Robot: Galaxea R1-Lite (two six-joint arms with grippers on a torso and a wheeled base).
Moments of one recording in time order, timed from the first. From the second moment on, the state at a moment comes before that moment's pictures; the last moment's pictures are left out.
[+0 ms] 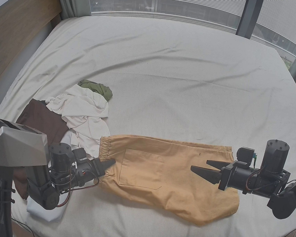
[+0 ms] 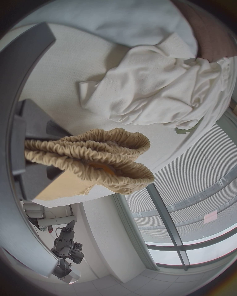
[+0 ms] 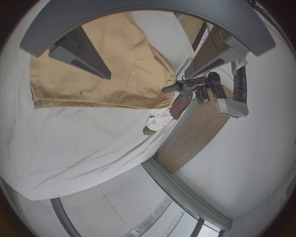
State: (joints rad) left arm -0.31 2.32 -0.52 -1.55 -0.36 -0.69; right arm 0.39 1.81 -0.44 -1.10 0.47 0.28
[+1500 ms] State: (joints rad) left arm -0.16 2.20 -0.39 -1.55 -0.45 -0.64; right arm 0.42 1.90 -0.41 -1.19 0.47 0.28
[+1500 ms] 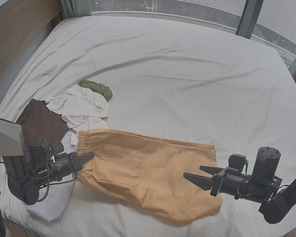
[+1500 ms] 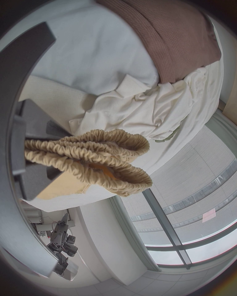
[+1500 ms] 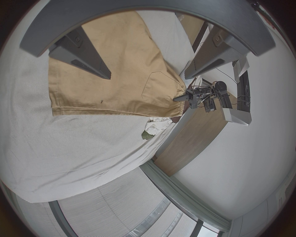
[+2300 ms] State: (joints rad) left arm -0.42 2.14 -0.53 -1.55 -0.44 -0.73; right arm 0.42 1.90 -0.42 -1.19 0.47 0.29
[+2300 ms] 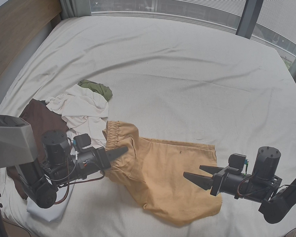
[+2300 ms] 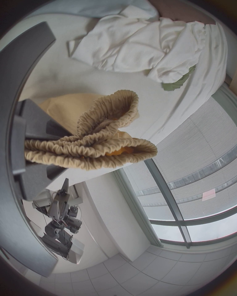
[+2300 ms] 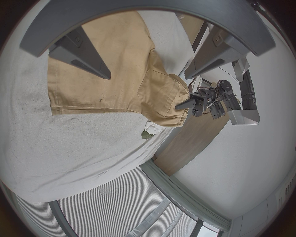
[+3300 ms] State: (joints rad) left arm -0.65 2.20 -0.78 -1.35 -0.44 -0.80; right arm 0.40 1.87 -0.44 -1.28 0.44 0.36
